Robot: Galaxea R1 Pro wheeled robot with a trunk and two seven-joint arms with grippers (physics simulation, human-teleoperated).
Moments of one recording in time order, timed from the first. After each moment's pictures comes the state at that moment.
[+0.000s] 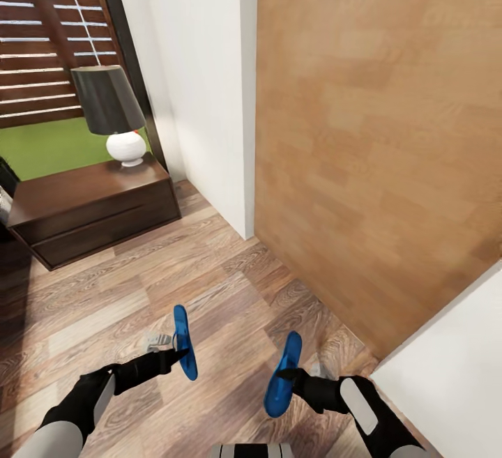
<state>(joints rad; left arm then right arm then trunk) -0.57 0.11 0.38 -0.50 -0.12 0.22 -0.94 -0.47 0.02 0.01 -0.64 -0.71 0.70 0.18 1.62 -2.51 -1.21</state>
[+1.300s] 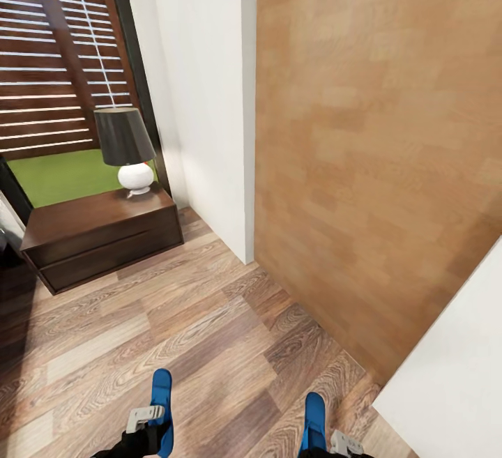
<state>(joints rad) -0.50 0.13 0.37 -0.02 -0.12 -0.25 -0.50 -0.47 0.02 0.01 -0.11 -0.37 0.18 0.18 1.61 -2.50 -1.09</state>
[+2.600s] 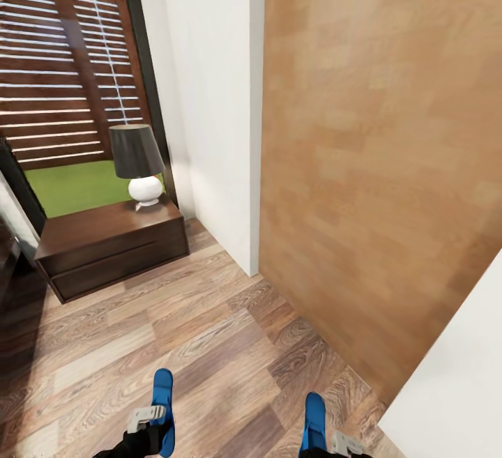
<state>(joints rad) -0.50 0.12 0.37 -0.02 -0.12 -0.25 -0.50 -0.47 0.02 0.01 -0.11 -0.37 0.18 0.18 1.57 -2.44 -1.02</state>
